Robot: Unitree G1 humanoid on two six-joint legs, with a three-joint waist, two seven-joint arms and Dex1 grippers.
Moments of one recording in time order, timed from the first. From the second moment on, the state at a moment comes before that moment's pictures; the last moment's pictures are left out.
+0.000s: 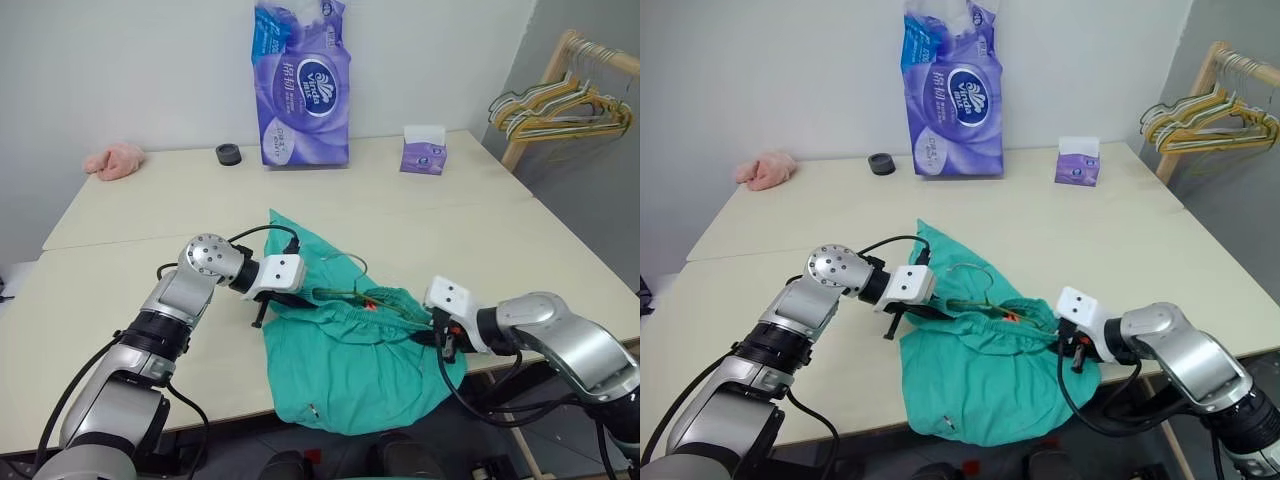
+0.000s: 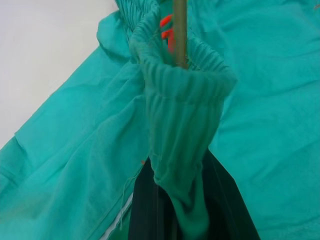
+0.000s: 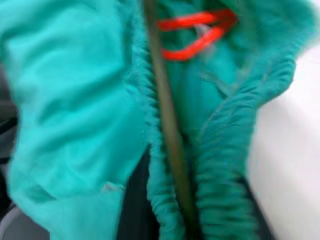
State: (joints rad) left arm -0.66 0.64 -0.33 0.36 0.00 -0.10 -1.44; right arm -0.28 -0.84 0.26 -0.44 0.28 0.94 0.86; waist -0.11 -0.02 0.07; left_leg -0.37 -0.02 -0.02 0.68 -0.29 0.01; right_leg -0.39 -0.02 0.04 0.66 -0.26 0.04
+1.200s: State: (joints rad) left arm -0.68 0.63 -0.33 0.43 0.07 -0.16 -1.33; right arm -0.22 -1.03 -0.02 -0.67 0.50 1.14 0.83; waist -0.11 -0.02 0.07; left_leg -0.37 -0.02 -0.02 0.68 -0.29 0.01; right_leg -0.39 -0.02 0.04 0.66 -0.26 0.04
